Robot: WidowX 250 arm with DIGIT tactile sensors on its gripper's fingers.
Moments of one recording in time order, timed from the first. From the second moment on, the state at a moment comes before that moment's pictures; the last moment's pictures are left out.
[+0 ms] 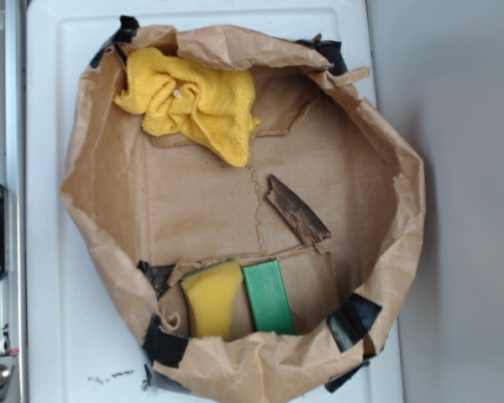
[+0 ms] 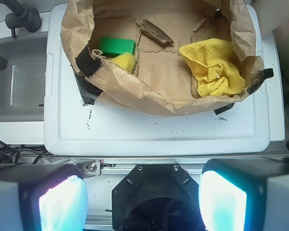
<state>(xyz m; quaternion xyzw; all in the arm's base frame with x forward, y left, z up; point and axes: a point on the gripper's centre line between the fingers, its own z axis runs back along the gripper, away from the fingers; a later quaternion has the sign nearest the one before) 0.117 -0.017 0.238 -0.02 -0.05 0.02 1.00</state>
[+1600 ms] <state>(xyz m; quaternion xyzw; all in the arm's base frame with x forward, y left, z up) 0.231 -0.005 0.182 0.04 -0.08 -0.11 0.99</state>
